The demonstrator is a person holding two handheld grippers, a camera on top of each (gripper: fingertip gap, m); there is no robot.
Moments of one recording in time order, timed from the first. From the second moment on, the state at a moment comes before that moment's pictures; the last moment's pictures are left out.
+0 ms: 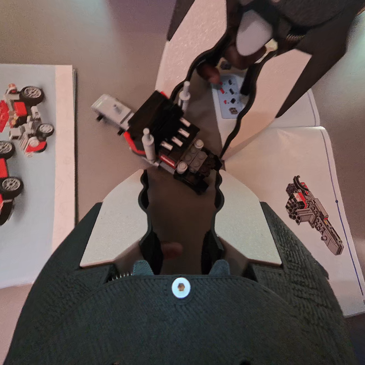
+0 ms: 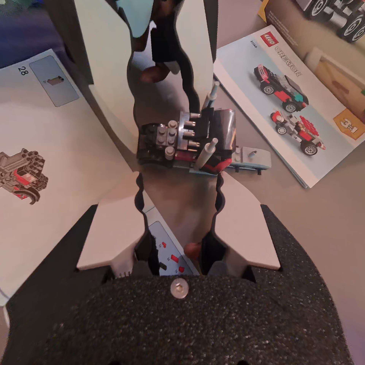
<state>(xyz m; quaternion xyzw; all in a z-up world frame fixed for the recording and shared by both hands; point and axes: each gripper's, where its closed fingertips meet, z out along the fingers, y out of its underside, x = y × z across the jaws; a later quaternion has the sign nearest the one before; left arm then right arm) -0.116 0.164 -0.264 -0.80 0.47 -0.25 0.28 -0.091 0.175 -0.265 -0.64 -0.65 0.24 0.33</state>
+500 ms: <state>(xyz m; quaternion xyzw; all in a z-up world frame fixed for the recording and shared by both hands) -0.068 0.092 -0.219 -0.82 0.31 -0.12 0.46 0.078 0.185 -0.213 -0.77 -0.46 0.20 0.40</state>
